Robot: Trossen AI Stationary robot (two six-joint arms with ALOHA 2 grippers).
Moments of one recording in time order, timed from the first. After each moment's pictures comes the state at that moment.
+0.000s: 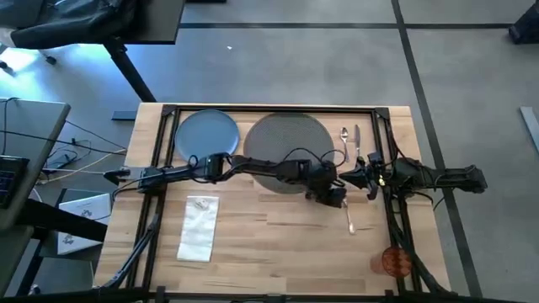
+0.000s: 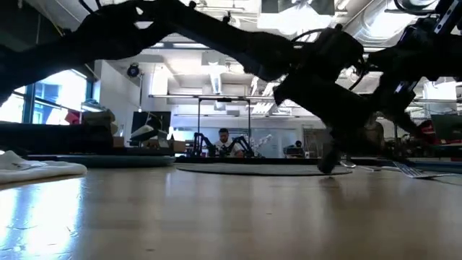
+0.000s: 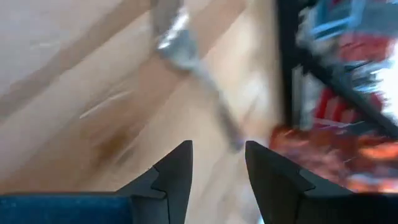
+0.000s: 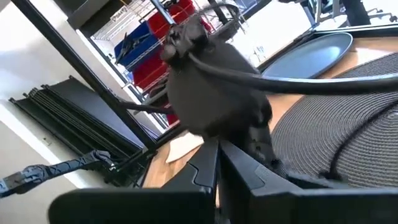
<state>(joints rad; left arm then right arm) 0.02 2.66 2.34 -0.46 0.42 -1.11 0.05 0.02 0.01 0.02 0.05 0.63</state>
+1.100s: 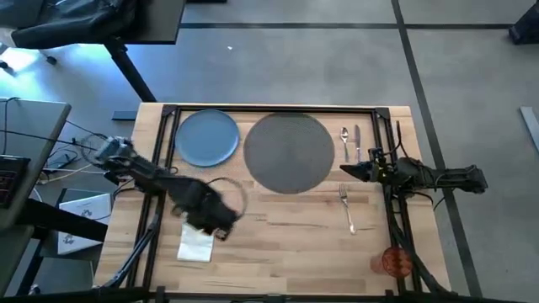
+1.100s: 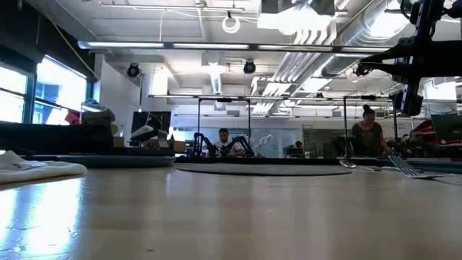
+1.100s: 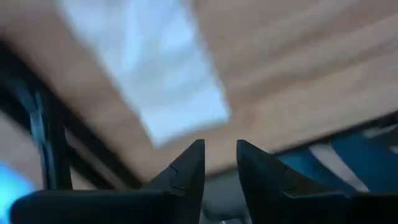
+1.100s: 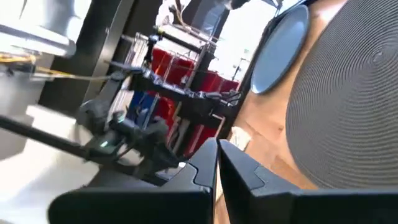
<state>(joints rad) -0.50 1.53 1.33 -1.29 0.32 -1.72 0.05 0.02 0.01 0.04 0.20 1.14</state>
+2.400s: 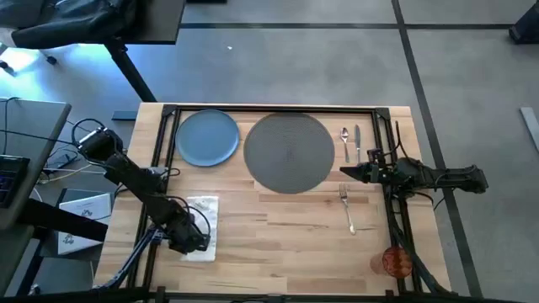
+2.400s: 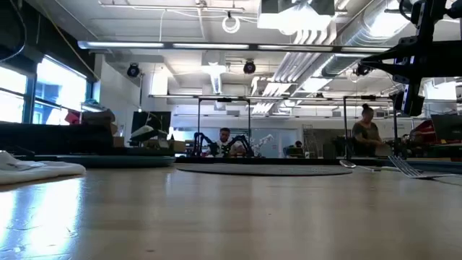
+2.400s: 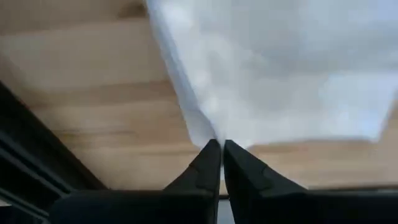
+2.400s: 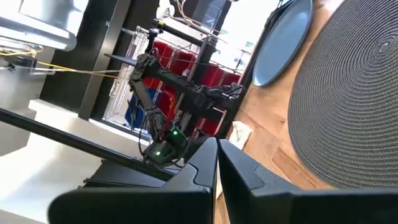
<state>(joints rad) -0.76 1.41 0.71 -0.49 0.30 -2.26 0.05 0.03 0.01 0.04 0.18 1.15</state>
